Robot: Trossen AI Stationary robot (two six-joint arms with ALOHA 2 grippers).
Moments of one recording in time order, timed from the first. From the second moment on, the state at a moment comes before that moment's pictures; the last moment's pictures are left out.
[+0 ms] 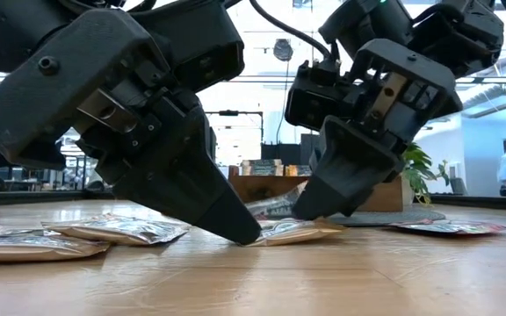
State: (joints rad) left arm -0.52 2.09 1.05 0.14 -0.31 -0.42; right arm 0.29 1.92 0.82 0.44 -0.16 0.56
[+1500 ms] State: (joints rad) left arm -0.73 1.87 1.05 -0.09 -0.43 -0.38; right arm -0.06 1.66 0.81 0.34 0.22 -0.12
